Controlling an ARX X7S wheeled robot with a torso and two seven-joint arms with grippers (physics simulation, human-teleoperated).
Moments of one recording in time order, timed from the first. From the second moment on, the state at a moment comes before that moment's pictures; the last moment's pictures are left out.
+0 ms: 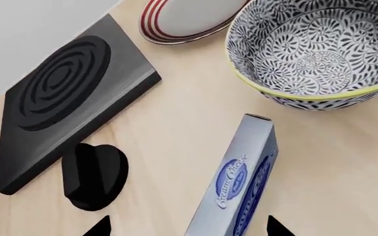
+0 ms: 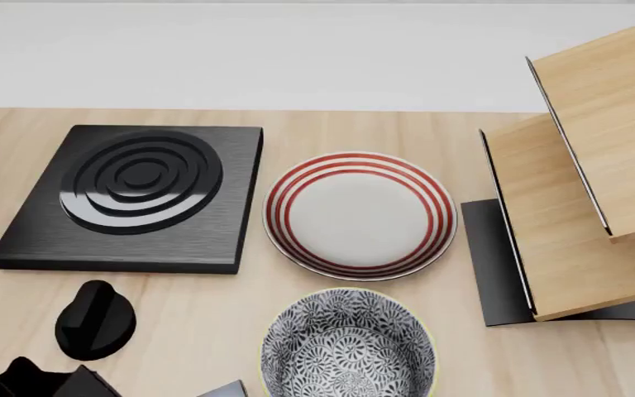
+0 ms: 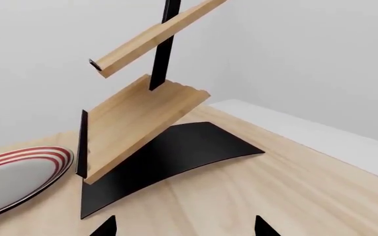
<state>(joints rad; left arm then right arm) -0.47 -0.57 0.58 0.58 -0.59 -1.24 -0.29 -0.12 0.35 0.09 0.09 0.48 -0.23 0.28</state>
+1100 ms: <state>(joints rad) -0.48 -0.53 0.72 0.36 -0.51 -1.09 -0.25 -0.11 0.35 0.08 0.09 0.48 -0.23 0.29</state>
